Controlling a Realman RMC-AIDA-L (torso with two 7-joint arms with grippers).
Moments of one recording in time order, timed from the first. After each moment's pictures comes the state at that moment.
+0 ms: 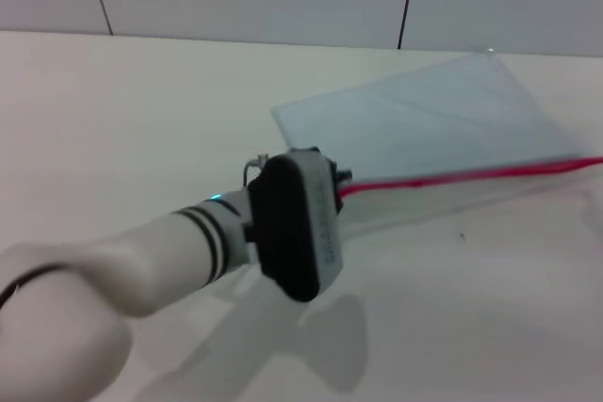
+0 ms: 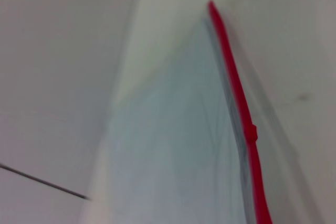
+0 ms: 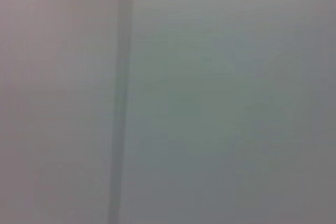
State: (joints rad) left arm -0.34 -2.03 2.22 1.16 2.70 0.10 -2.20; right arm 0.52 2.03 -0.56 0.09 2.18 1.58 -2.99
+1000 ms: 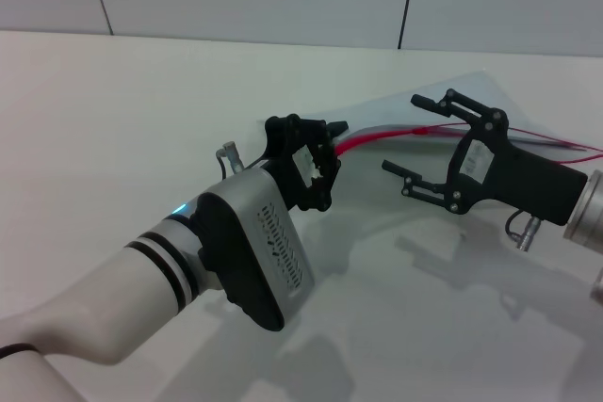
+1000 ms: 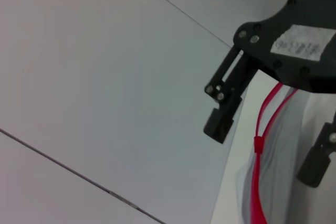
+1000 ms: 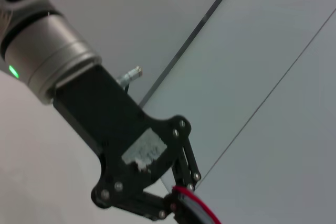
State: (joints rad) left arm -0.18 -2.02 2.26 1.16 2.77 -0.35 -2.20; right arm 0.57 2.03 -1.34 -0.29 2.10 1.31 -3.00
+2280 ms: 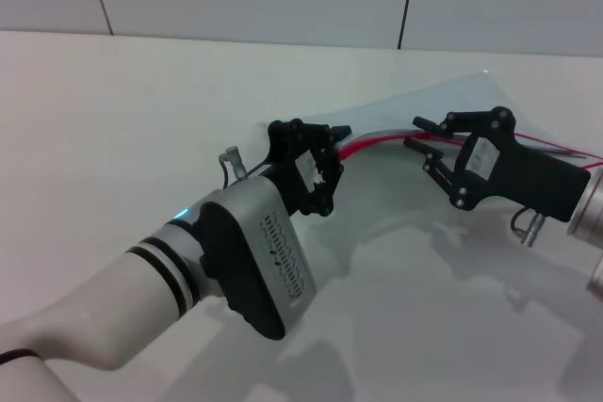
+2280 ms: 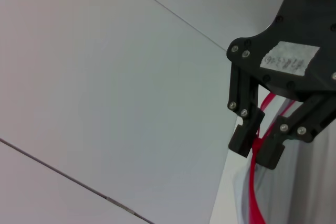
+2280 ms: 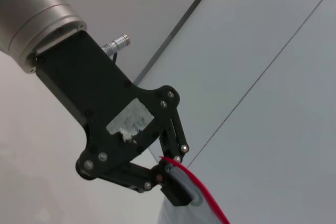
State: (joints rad) left arm -0.17 -2.02 2.27 1.16 2.78 -0.37 -2.19; right arm 0.56 2.03 -1.34 -0.30 2.10 1.25 -3.00
